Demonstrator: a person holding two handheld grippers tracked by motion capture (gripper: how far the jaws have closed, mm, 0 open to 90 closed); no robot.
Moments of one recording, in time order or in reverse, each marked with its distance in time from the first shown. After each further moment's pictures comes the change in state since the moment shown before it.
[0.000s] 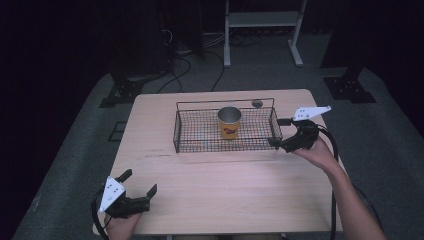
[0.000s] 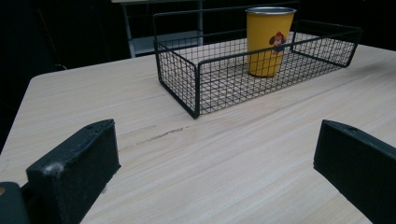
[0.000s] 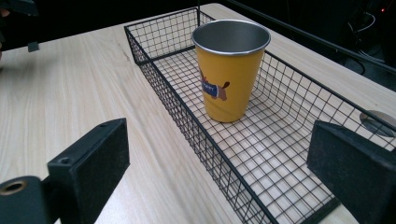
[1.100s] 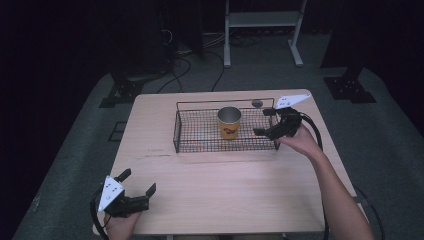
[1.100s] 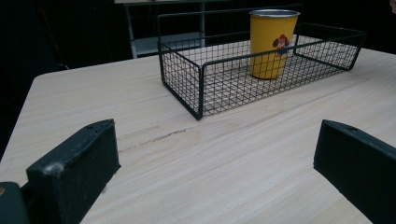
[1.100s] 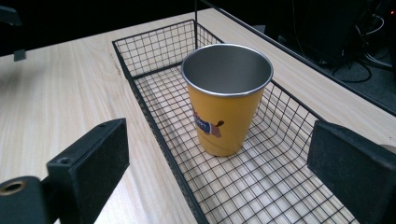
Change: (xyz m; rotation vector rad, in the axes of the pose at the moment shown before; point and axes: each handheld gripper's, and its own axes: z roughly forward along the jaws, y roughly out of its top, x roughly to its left) left arm 0.003 0.000 0.000 -0.008 0.005 -0.016; right arm -0.011 0.035 0.042 0.019 0.015 -0.017
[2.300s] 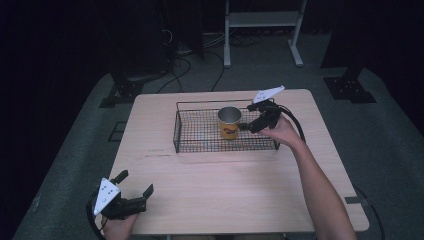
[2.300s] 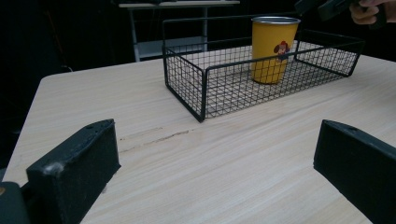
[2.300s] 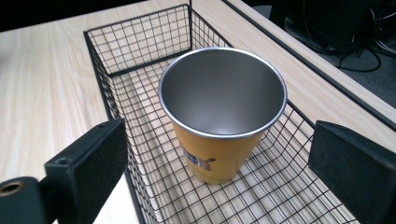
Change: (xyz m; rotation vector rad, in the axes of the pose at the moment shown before) left arm 0.001 0.001 -0.009 -0.017 0.011 -0.012; right arm -0.011 0.025 0.058 0.094 0.005 -0.030
